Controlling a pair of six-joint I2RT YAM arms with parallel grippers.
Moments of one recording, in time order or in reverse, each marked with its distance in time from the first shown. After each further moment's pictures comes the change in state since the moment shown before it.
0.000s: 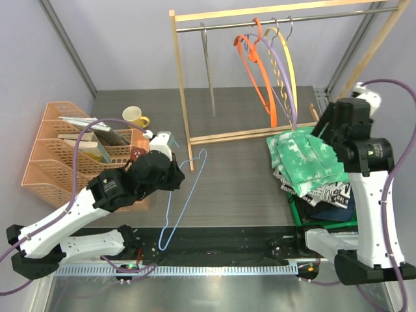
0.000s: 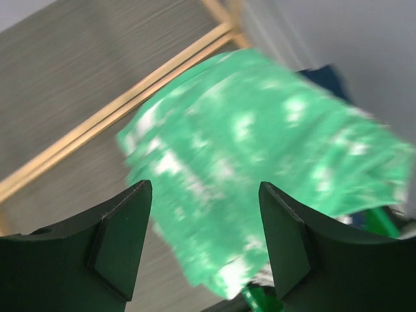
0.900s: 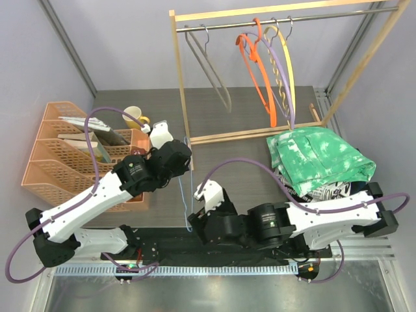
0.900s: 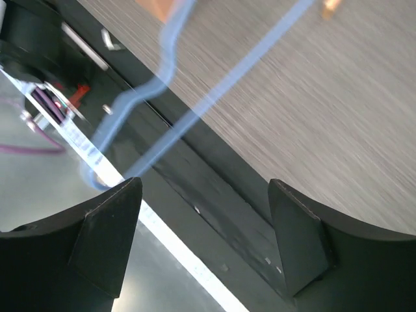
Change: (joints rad) left arm 0.041 0.213 0.099 -0.040 -0.259 -0.287; right arm 1.630 0.164 -0.367 0.344 0.195 0.310
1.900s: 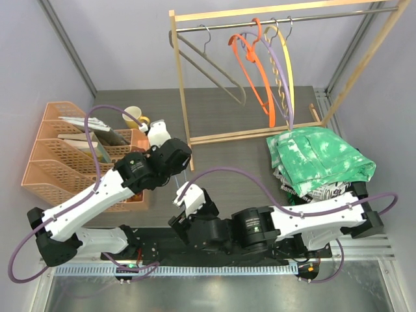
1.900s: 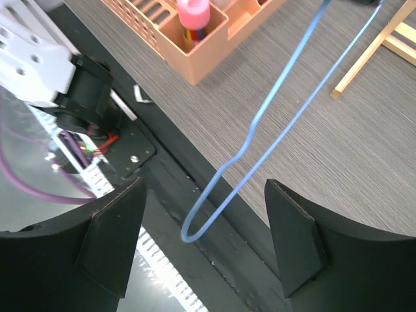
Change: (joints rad) left arm 0.027 0.021 0.013 -0.070 -0.050 -0.003; right arm 0.061 0.158 0.156 0.184 0.106 -0.185
